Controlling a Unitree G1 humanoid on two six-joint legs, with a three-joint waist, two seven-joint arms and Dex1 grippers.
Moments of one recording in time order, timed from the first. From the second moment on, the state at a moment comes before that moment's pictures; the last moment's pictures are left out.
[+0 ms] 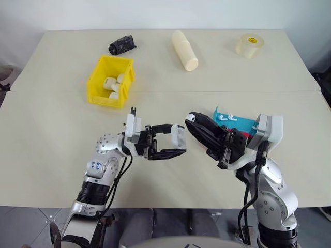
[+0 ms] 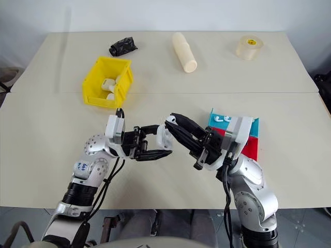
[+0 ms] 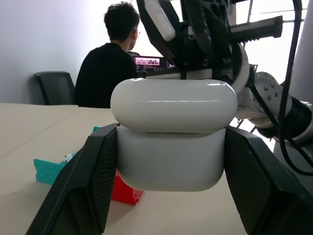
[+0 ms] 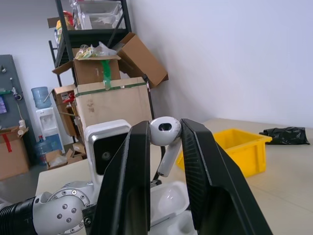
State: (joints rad) left arm -0.41 0.26 -0.10 0.01 -0.56 0.09 -1.19; right arm -0.05 -0.23 -0.01 -0.65 0.70 0.30 0.73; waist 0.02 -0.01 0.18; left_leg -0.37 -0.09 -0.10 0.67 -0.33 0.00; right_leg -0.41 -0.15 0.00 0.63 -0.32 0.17
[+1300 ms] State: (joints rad) left arm -0.43 0.21 -0.11 -0.02 -0.56 0.12 -1.19; right arm -0.07 -0.24 0.06 -0.45 0.66 0.13 0.78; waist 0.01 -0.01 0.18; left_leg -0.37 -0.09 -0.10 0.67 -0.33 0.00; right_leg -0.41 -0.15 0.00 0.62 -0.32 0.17
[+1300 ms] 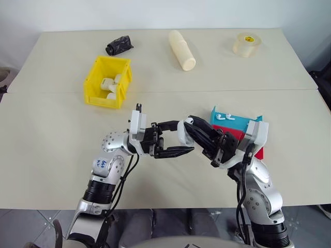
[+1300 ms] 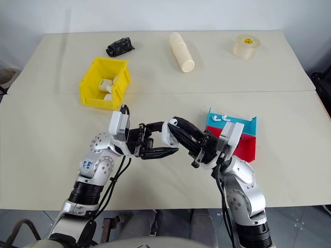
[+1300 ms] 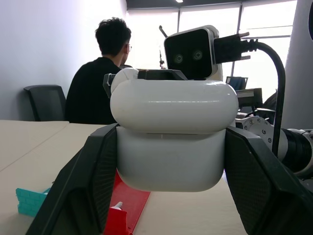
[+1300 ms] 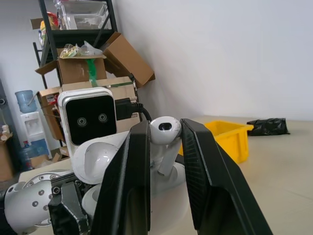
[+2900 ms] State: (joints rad) left arm -0.34 0.23 -0.06 0.01 -0.46 -0.06 -1.06; right arm 0.05 -0.79 -0.40 -0.10 0.56 0.10 1.09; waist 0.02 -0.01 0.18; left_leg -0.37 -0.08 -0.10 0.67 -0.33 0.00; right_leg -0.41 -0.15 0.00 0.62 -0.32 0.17
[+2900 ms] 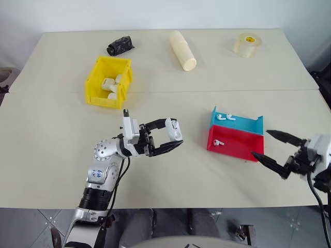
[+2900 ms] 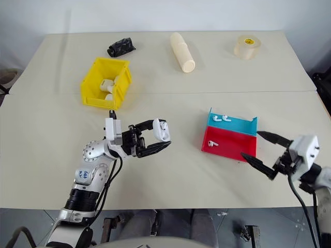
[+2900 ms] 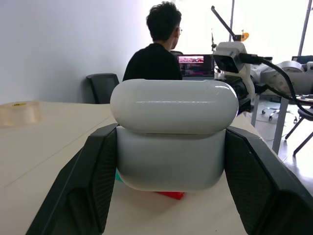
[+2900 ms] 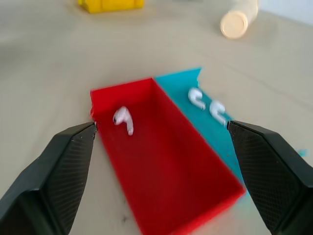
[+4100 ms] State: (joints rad) left arm -0.38 0.17 -0.14 0.02 -0.45 -0.08 -1.07; right arm -0.96 -0.81 0.33 0.65 -0.10 0.28 1.23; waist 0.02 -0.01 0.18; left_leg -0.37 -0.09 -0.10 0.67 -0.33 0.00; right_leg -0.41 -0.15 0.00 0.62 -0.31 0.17
